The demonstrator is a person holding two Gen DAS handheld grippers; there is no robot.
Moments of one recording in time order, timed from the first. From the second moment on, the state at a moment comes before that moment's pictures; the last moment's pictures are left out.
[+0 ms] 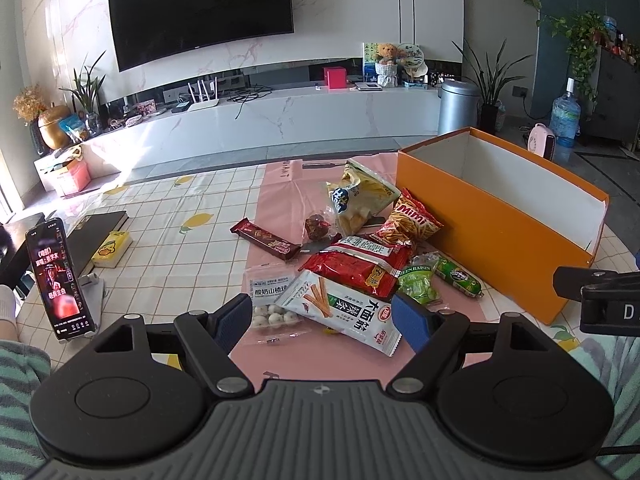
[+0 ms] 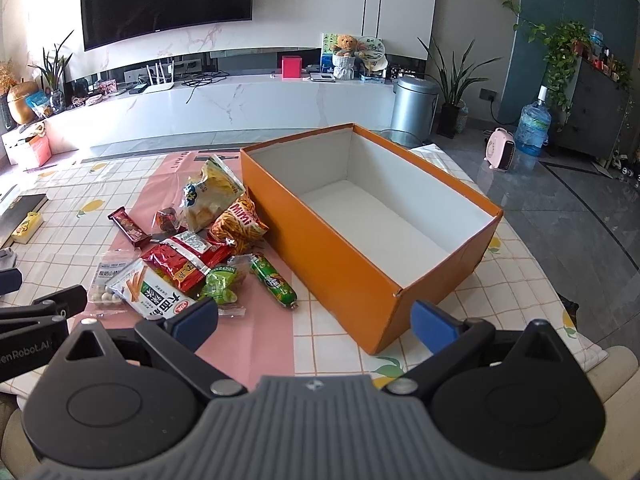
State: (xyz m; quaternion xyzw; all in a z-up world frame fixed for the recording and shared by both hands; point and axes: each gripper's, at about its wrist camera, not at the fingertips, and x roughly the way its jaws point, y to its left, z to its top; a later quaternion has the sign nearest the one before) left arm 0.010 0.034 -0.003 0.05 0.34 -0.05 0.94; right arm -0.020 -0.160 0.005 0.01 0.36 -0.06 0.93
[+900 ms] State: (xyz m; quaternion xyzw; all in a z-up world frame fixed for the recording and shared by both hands) left arm 0.014 0.050 -0.004 0.03 0.34 -0.05 0.94; right arm -0.014 -0.148 -0.002 0.01 0.35 -0.02 0.94
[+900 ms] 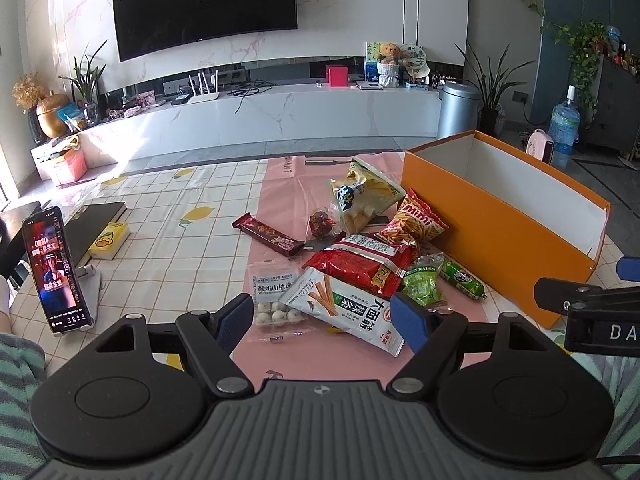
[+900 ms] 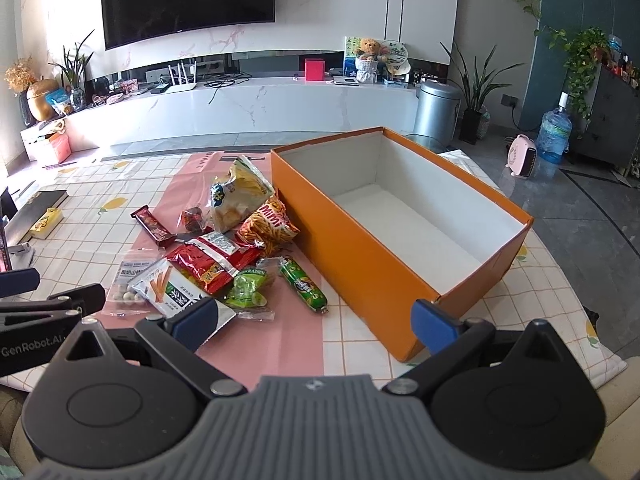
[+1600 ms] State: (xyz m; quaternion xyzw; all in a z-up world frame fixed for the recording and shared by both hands) left arm 0.080 0.065 -0.076 -0.13 0.46 -0.09 0.87; right arm 0.061 -0.134 -0.074 0.03 0.38 0.07 0.92
